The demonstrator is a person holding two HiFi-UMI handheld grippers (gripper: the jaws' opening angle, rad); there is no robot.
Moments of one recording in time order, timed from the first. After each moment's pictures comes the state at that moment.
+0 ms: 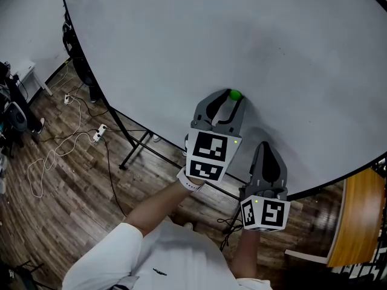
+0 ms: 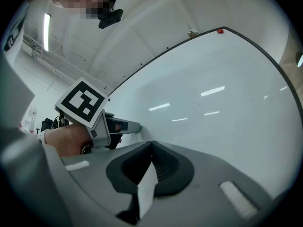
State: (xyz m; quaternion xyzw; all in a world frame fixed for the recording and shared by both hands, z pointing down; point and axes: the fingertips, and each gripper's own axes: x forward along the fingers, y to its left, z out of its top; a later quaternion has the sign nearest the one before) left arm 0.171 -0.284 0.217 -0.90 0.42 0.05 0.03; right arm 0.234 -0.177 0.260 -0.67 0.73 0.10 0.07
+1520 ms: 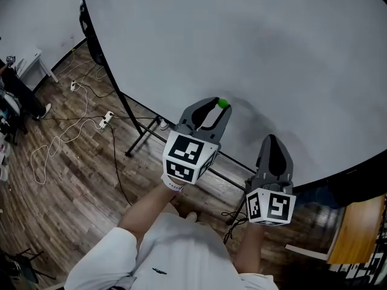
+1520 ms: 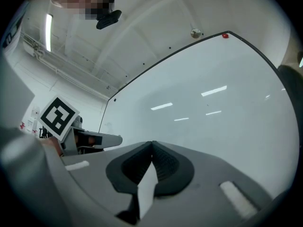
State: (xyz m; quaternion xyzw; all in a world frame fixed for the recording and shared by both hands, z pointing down) left arm 0.093 -0.244 0.269 -0.92 0.39 0.03 0.01; right arm 0.200 -0.154 0.264 -0.66 0.74 0.10 0.07
